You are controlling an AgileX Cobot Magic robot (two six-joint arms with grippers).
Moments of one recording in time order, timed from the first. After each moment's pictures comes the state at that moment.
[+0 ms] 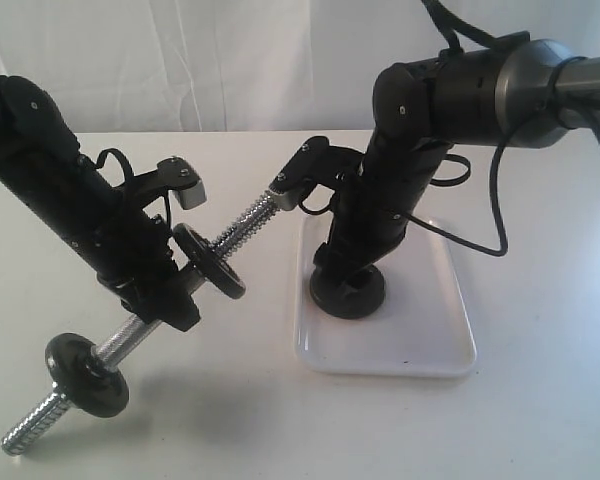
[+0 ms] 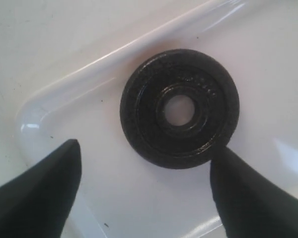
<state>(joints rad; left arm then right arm) -0.37 1.75 -1.17 -0.63 0.97 1.11 0.52 1.90 -1.39 0.07 0.83 -0.53</state>
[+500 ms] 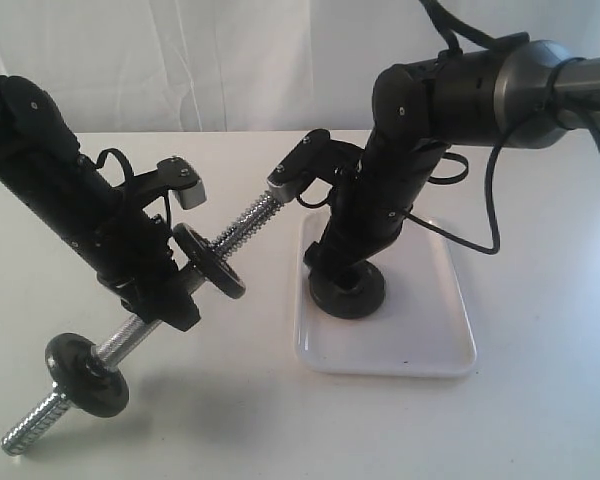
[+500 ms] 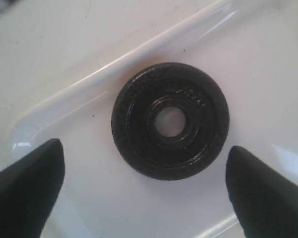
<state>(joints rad) -0.37 1.75 -1.17 -0.63 0.97 1.11 0.52 1.91 -1.39 0.07 0.79 -0.50</state>
